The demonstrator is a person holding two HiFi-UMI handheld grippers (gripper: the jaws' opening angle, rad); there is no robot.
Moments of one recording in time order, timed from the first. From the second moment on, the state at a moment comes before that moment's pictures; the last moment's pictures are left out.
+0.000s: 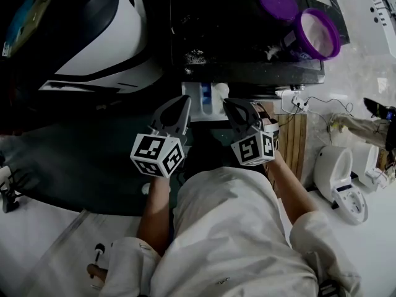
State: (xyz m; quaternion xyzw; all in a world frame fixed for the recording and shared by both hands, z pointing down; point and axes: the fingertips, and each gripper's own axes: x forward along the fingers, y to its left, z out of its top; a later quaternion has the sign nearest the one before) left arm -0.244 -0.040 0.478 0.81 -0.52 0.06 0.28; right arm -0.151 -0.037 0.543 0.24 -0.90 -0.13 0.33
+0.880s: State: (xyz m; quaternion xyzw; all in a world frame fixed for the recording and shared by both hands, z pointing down) left arm -0.212 -0.004 0.439 0.77 -0.60 0.04 0.24; right arm -0.111 -0.030 0.466 0.22 -0.96 0.06 0.17
